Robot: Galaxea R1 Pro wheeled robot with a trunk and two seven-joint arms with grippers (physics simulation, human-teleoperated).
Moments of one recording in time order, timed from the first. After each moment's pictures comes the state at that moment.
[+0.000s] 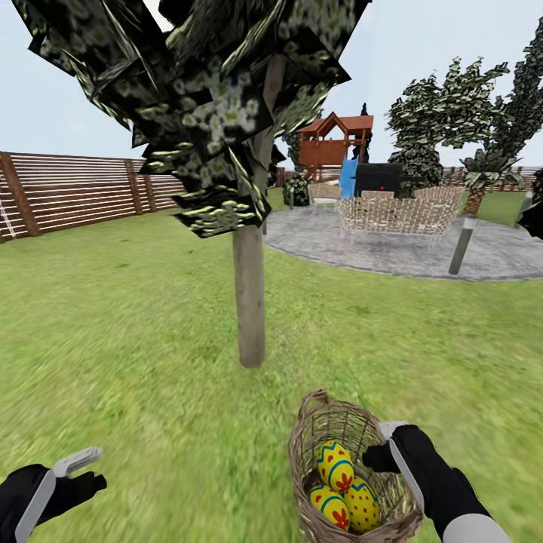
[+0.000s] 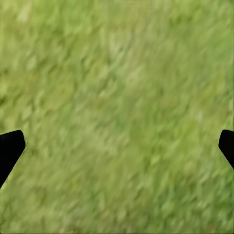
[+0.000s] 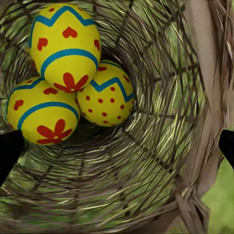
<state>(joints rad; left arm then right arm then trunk) -0.35 0.31 0.29 -0.85 0.26 0.84 0.00 -0.48 -0.10 0.03 -0.85 0.01 0.88 0.02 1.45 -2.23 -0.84</state>
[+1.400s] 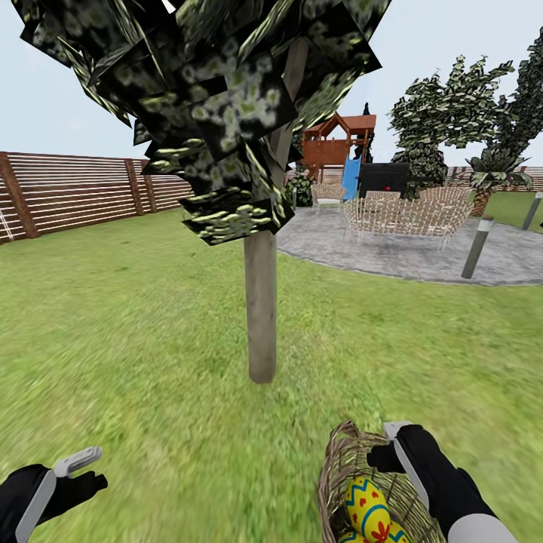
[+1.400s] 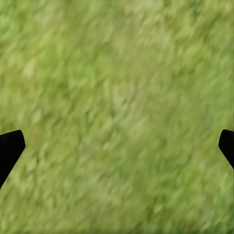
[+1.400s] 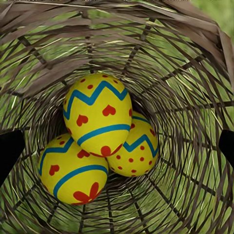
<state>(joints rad) -0.35 0.30 0.29 -0.85 0.27 0.84 0.00 -0.48 -0.11 0.03 -0.85 0.00 0.88 0.02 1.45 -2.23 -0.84</state>
